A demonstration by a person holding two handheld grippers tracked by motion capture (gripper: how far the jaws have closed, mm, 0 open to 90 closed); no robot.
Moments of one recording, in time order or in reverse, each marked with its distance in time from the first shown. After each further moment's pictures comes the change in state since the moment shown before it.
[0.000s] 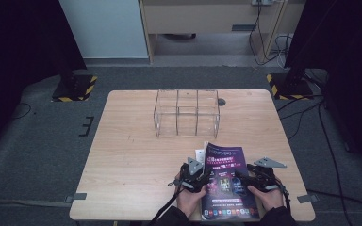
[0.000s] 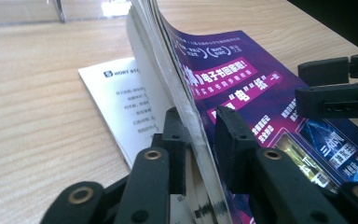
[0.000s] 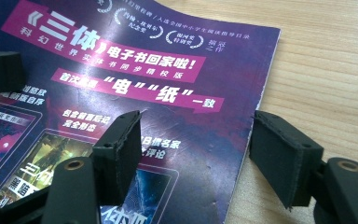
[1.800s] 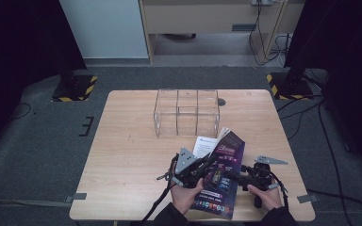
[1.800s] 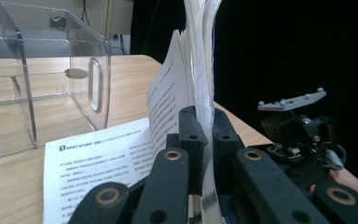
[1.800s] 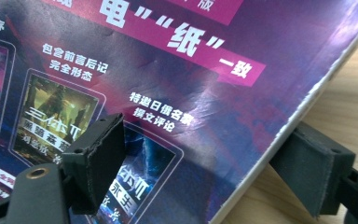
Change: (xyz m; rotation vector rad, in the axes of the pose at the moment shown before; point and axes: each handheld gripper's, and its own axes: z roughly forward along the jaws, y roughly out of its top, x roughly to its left) left arm -0.012 0.056 -0.067 -0.273 -0.205 0.023; right arm 0.005 0.008 0.004 -0.074 0.414 0.160
